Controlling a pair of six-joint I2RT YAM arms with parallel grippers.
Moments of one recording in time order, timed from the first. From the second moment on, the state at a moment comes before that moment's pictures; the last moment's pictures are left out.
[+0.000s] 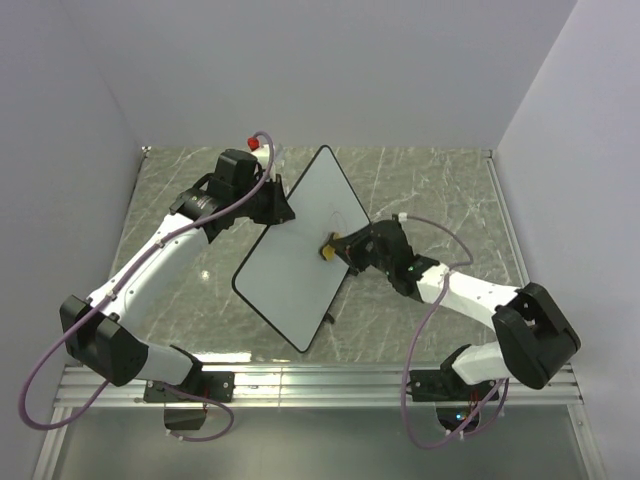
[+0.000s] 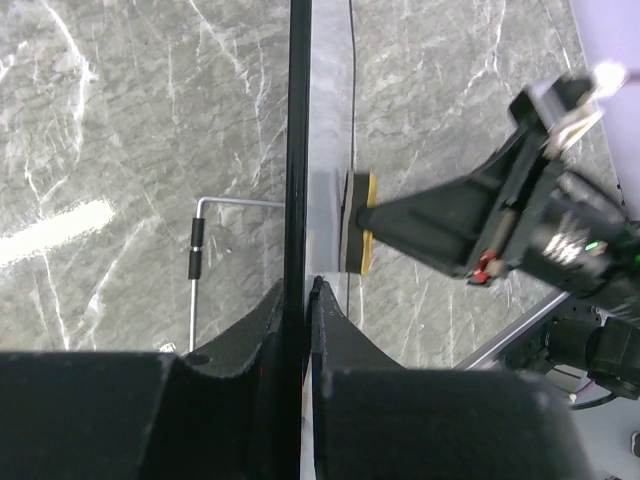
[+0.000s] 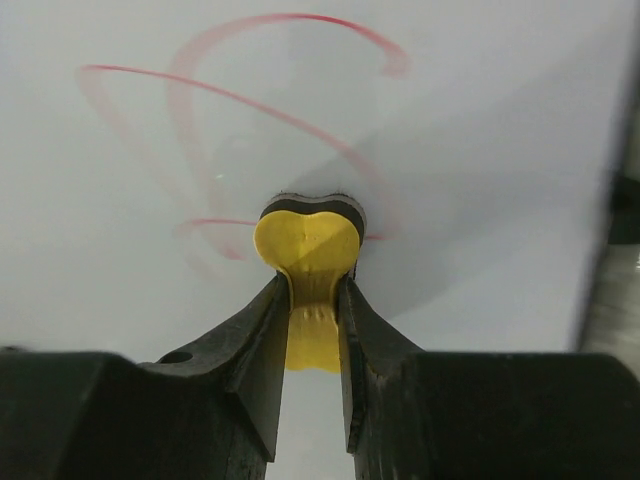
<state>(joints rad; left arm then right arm) -0.51 1.39 1.37 -0.63 0.21 -0.37 0.64 1.37 0.70 0.18 0.02 1.44</state>
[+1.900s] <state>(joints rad) -0.60 1.46 1.47 -0.68 0.06 -0.39 0.48 1.49 0.74 0.11 -0.09 1.40</state>
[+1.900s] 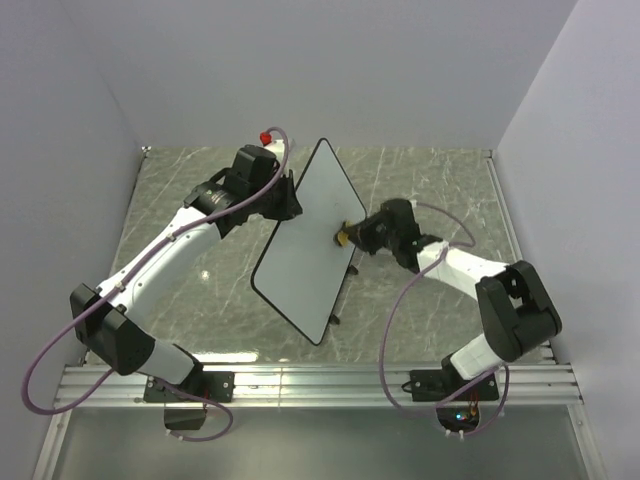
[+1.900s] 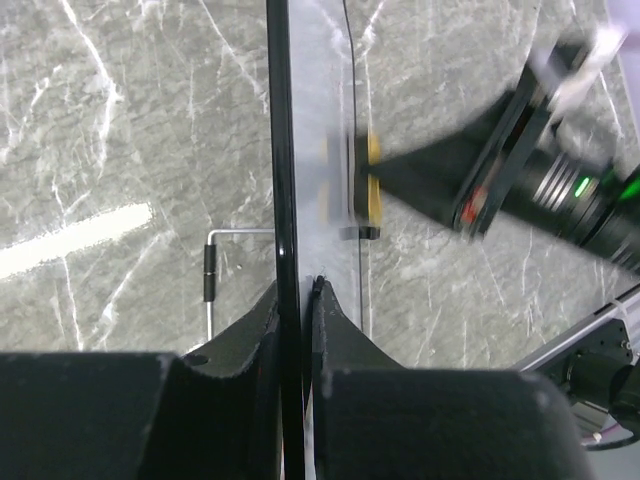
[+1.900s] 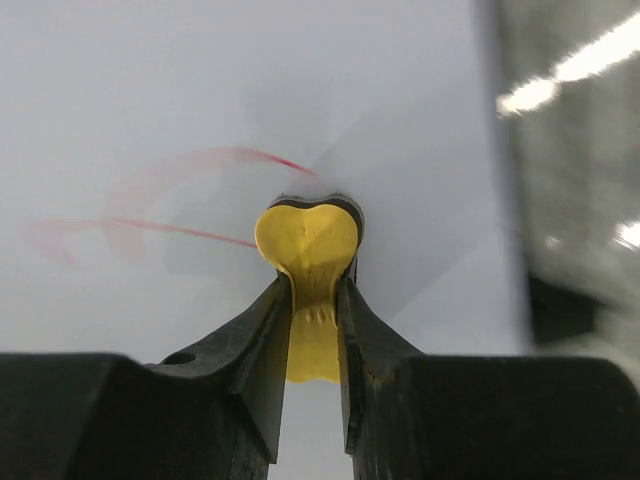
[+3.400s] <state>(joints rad) -0.68 1.43 1.45 -0.65 -0.06 -0.42 0.38 1.65 0.72 0.40 -0.15 1.45</state>
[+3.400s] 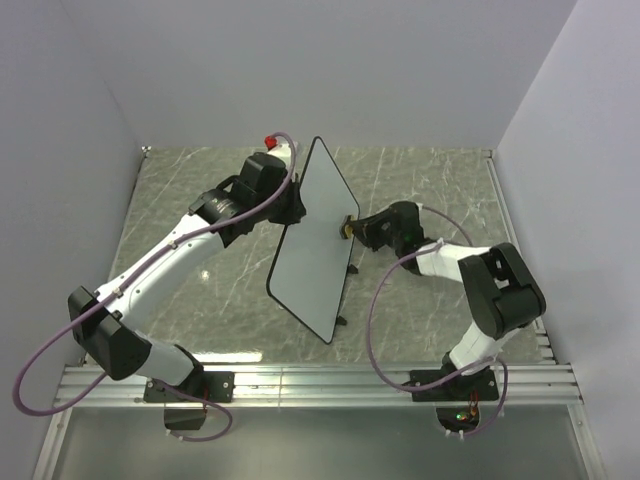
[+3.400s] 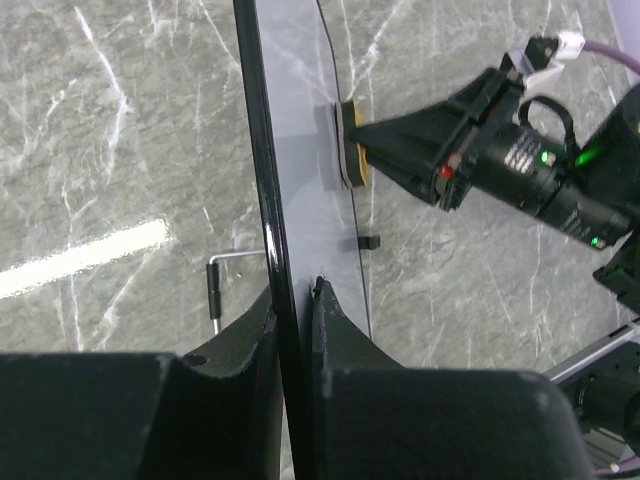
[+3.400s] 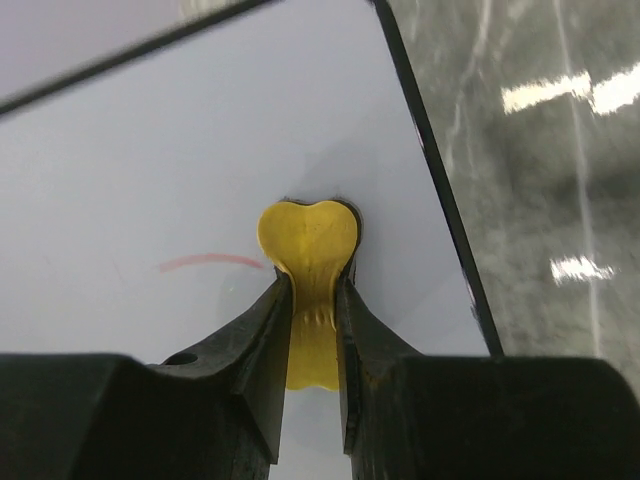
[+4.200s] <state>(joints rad) -0.71 1.42 1.44 -0.64 -0.07 -0.41 0.32 1.63 0.87 0.27 -0.20 1.41</state>
